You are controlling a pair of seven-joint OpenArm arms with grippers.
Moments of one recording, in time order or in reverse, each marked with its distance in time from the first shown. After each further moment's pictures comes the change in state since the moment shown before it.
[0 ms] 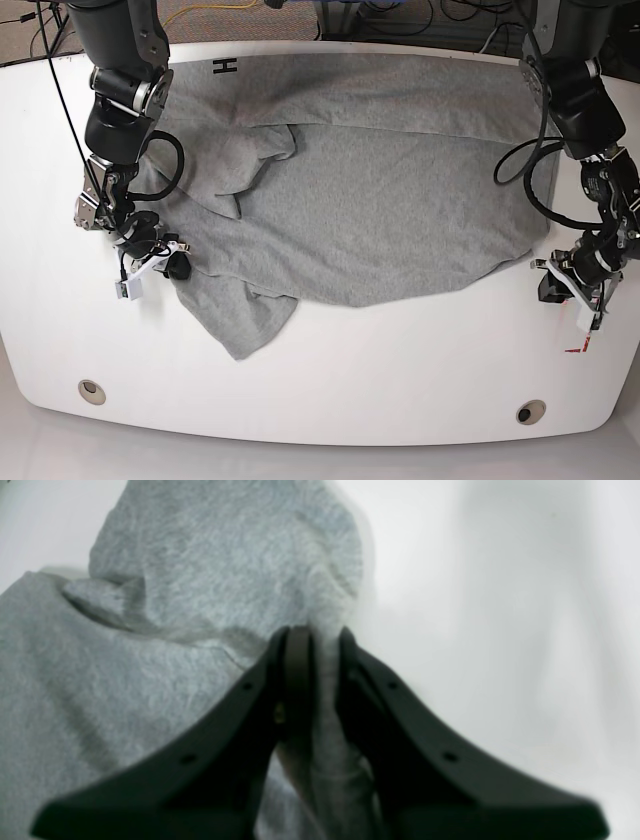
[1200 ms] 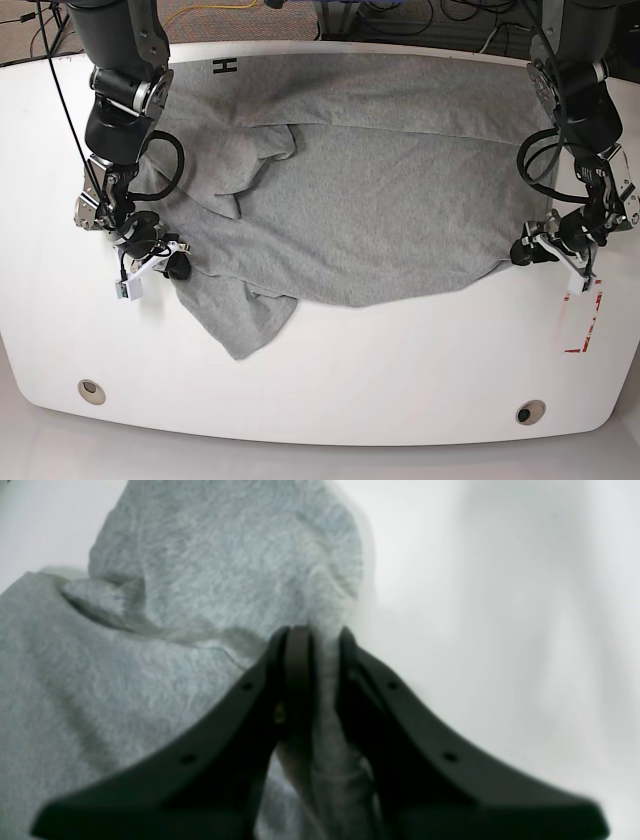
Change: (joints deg) left arm -1.3 -1.1 -1.3 -22.4 -0.3 0.2 -7.0; right arm 0.0 0.0 0.0 0.0 0.0 0.0 0.0
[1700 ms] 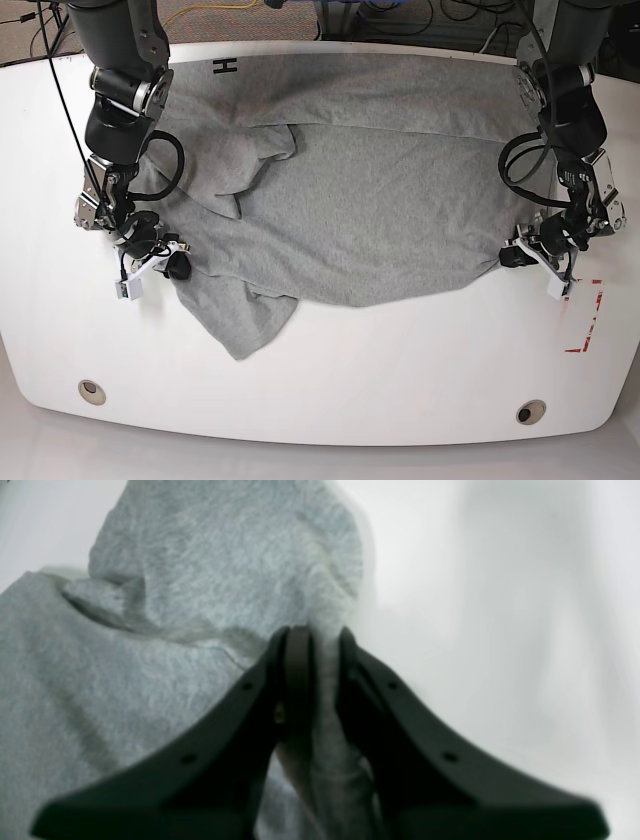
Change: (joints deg) left arm -0.5 2.9 0.3 0.0 0.4 -0.1 0.3; right arm 0.0 0.0 0.0 0.0 0.0 0.0 0.0
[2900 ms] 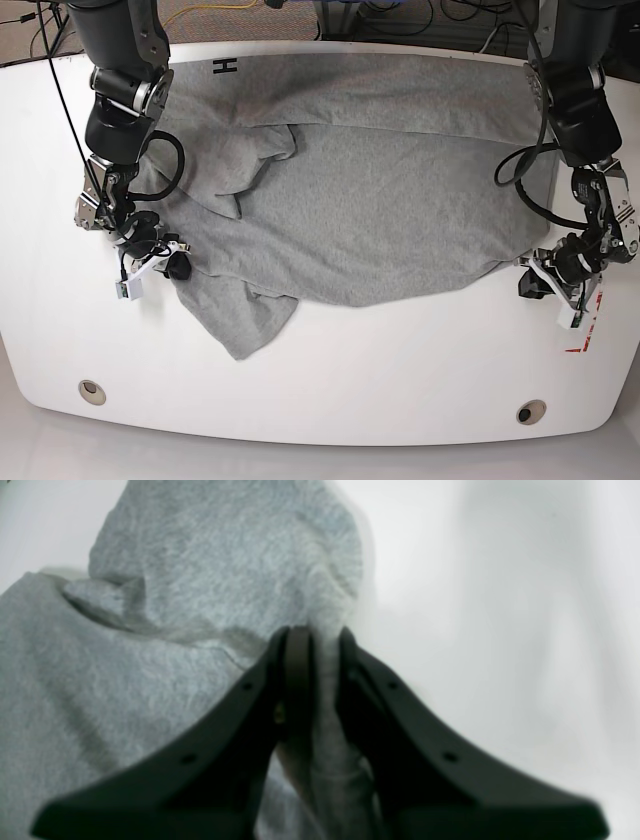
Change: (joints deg) left arm -0.2 -3.4 6.3 12.1 -0.3 -0.2 0.3; right arm 0.0 -0.1 0.0 0.0 0.0 0.0 0.0
